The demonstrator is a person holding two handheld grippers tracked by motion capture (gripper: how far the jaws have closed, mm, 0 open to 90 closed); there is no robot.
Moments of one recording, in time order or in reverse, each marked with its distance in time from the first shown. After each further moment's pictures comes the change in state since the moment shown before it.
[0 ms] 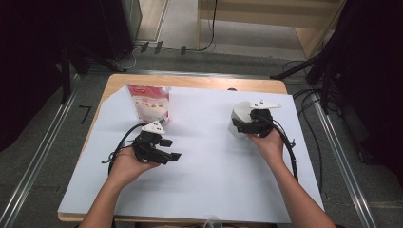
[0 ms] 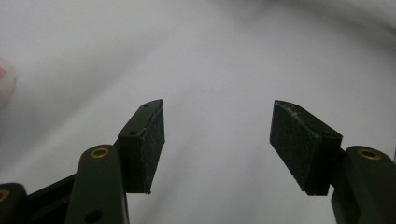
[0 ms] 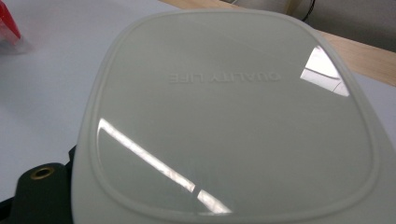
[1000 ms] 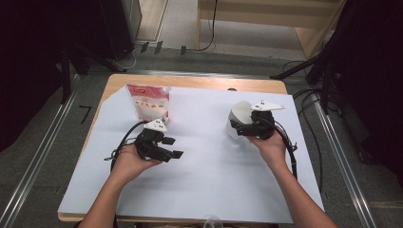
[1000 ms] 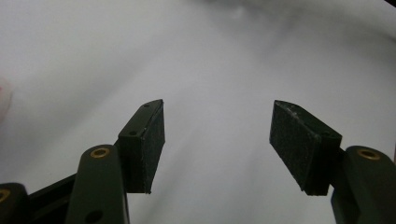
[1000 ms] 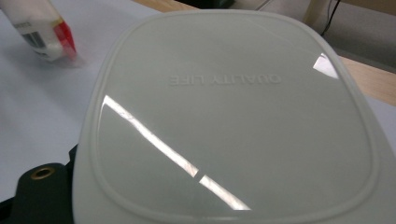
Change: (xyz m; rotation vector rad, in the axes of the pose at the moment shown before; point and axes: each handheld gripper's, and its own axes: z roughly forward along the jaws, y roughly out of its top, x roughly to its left) left arm 0.002 0.009 0.006 -0.014 -0.022 0.005; right arm 0.019 0.011 -0.029 -0.049 0.068 -0.034
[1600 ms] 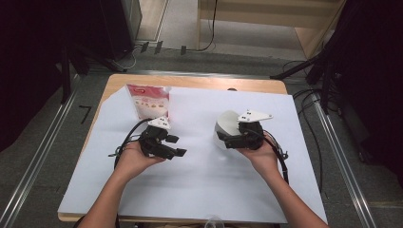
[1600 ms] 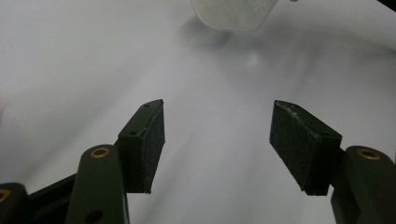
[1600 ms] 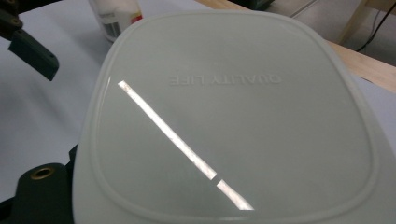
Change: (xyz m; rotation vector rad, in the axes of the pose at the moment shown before) left arm 0.003 0.008 0.007 0.007 -0.013 0.018; right arm 0.050 -0.003 -0.005 0.008 0.111 -0.085
